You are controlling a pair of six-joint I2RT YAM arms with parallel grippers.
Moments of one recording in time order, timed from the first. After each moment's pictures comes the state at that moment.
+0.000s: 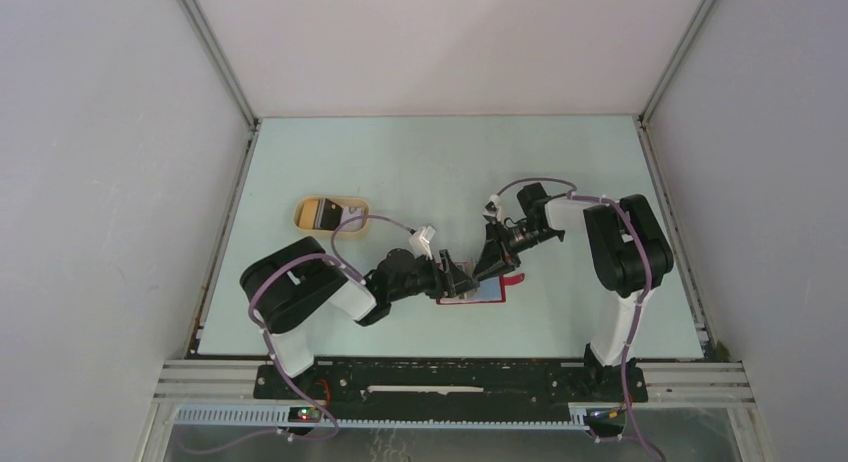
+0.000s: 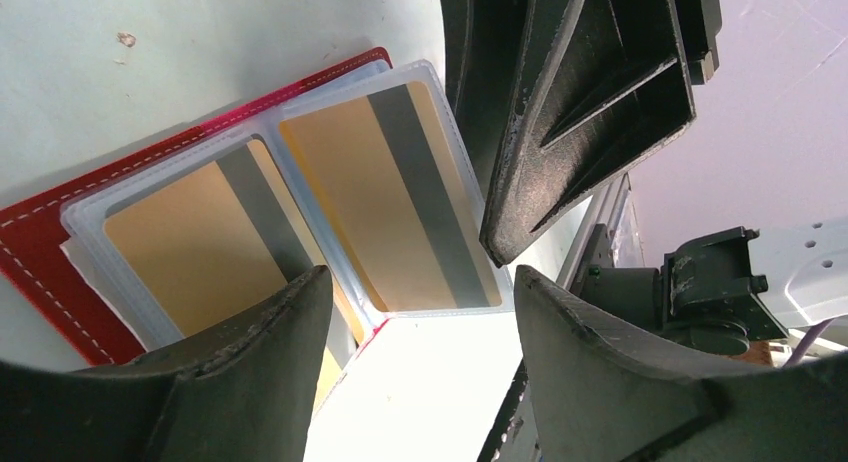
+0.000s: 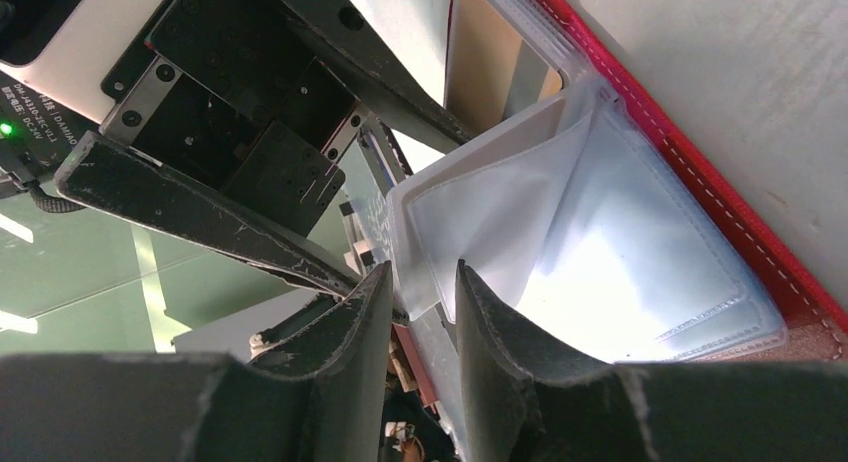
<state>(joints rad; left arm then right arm) -0.86 1.78 0.44 1.03 0.24 -0.95 0.30 1.92 1.04 -0.58 -1.14 0.13</state>
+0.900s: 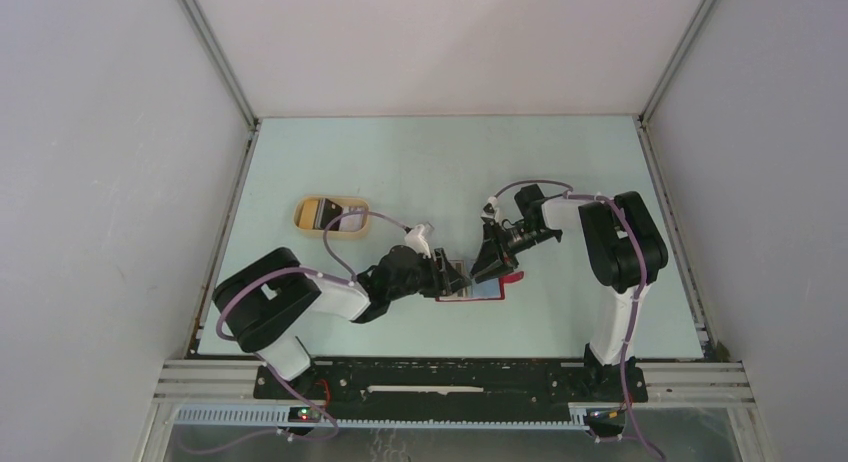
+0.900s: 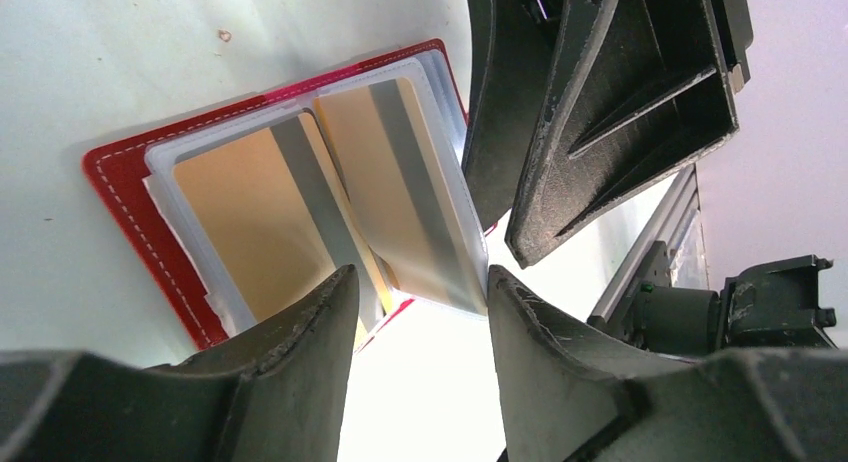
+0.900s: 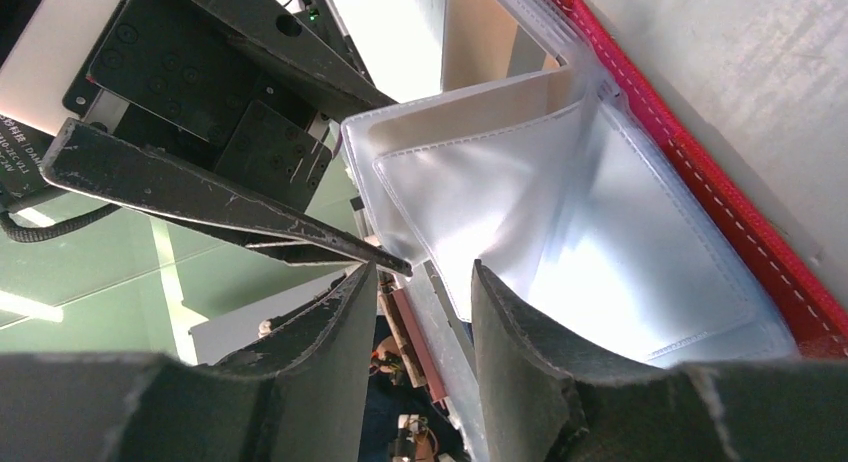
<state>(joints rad) -0.87 1.63 0.47 0.73 0.12 -0.89 0.30 1.96 1.06 -0.58 -1.16 0.13</state>
